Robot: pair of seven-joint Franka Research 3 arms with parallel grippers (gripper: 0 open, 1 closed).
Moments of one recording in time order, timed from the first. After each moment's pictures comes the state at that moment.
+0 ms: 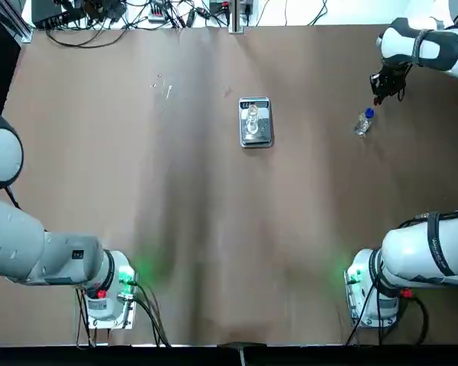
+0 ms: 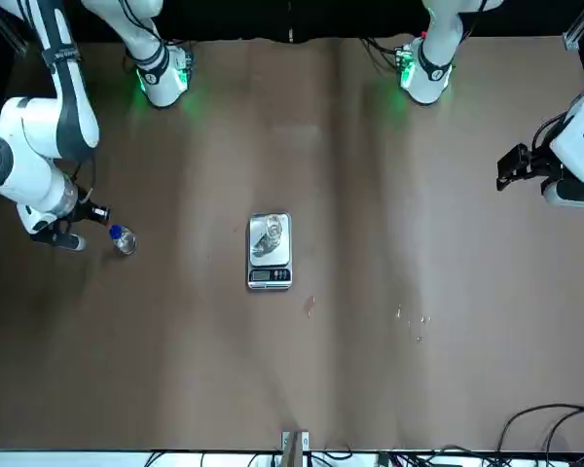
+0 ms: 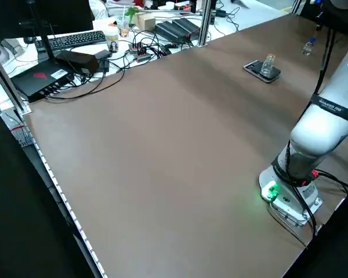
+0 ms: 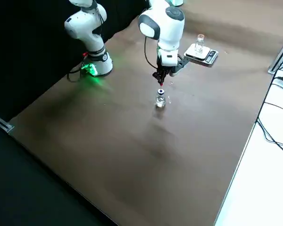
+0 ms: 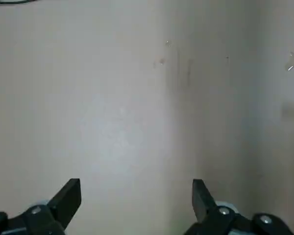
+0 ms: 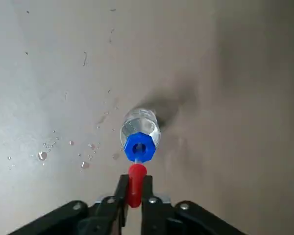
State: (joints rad) left arm 0.00 0.04 -0.08 -1.56 0.00 1.59 0.02; right arm -0.10 0.08 0.01 -2.18 -0.06 2.13 0.11
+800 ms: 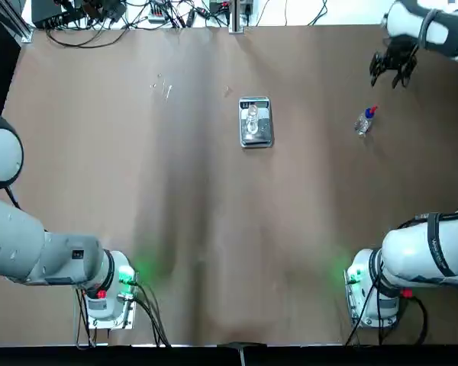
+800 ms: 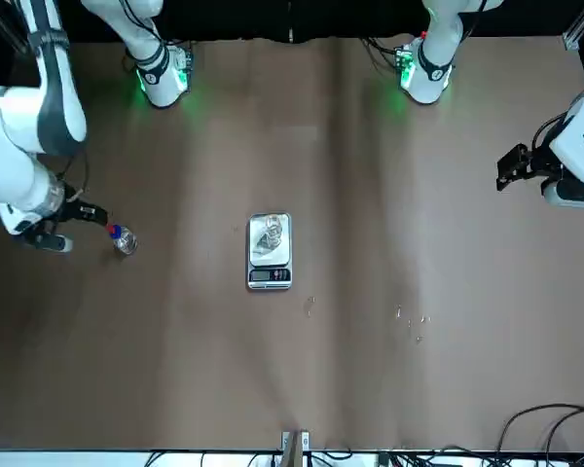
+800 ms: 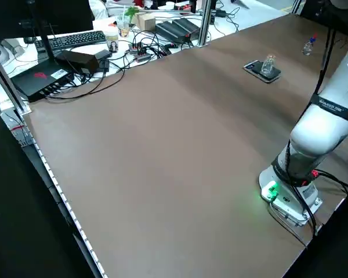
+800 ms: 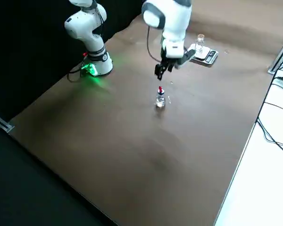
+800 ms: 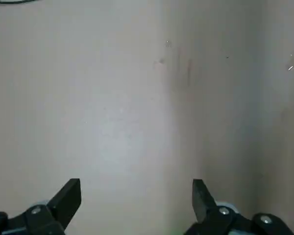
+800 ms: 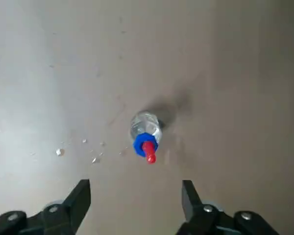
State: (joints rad) left arm 0.00 0.04 -0.08 -1.56 0.00 1.59 0.02; right arm -0.08 0.07 0.02 -2.02 -0.06 1.96 0.11
